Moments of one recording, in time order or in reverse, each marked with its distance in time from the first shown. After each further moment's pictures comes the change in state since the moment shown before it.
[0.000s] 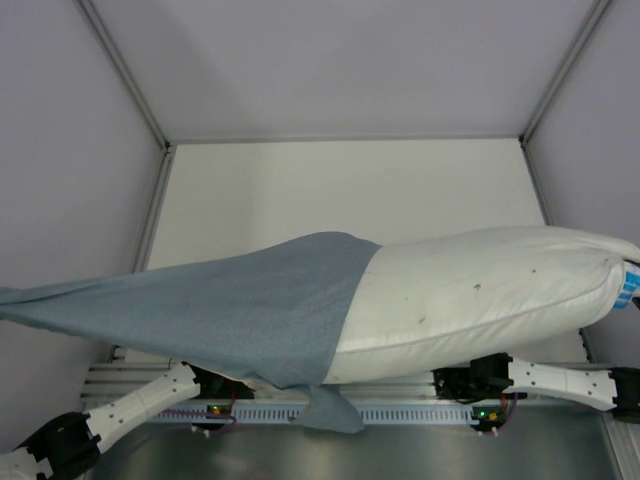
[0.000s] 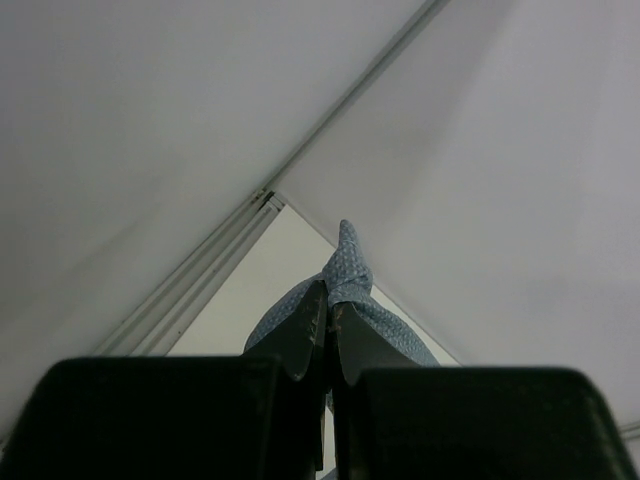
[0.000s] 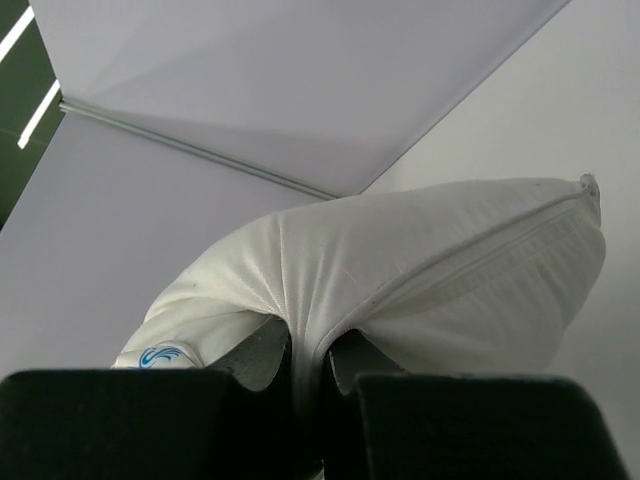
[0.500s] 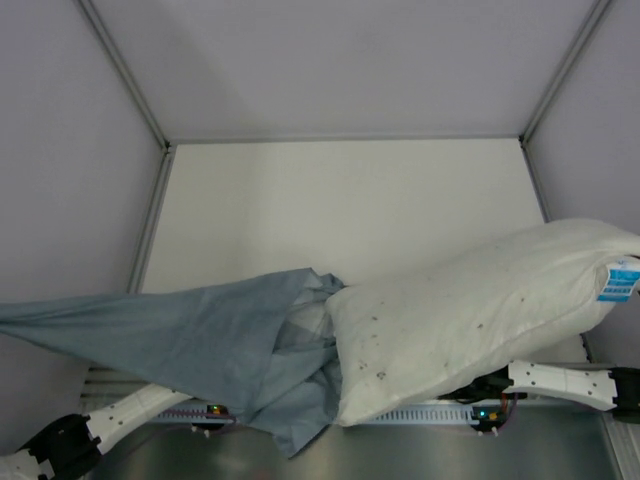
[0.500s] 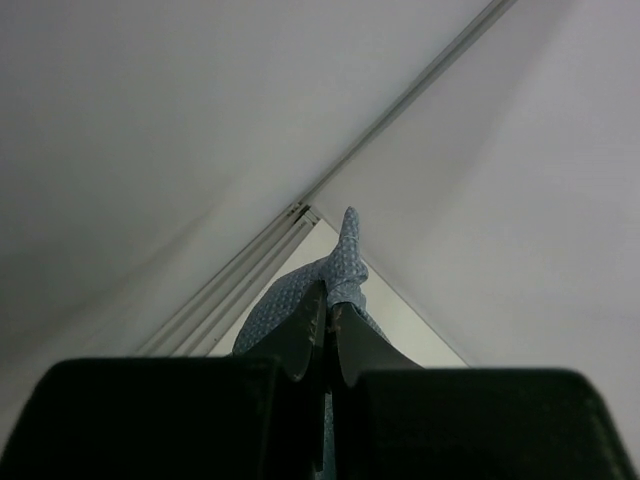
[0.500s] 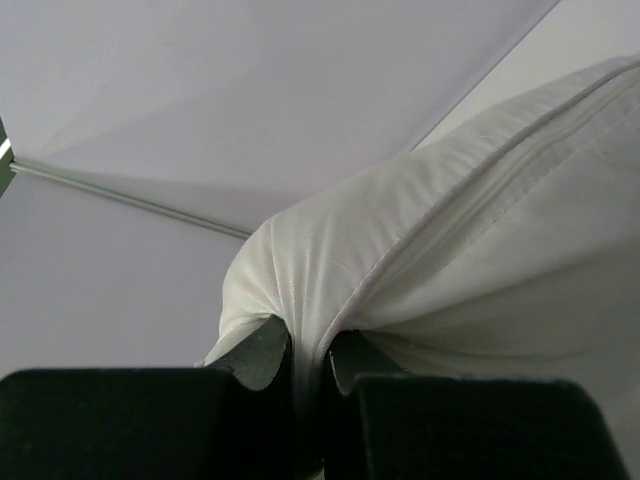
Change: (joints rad) left arm -0.006 -0.033 0.002 -0.005 -0.103 0.059; right arm -0.001 0.003 0.011 -0.025 0.166 -0.032
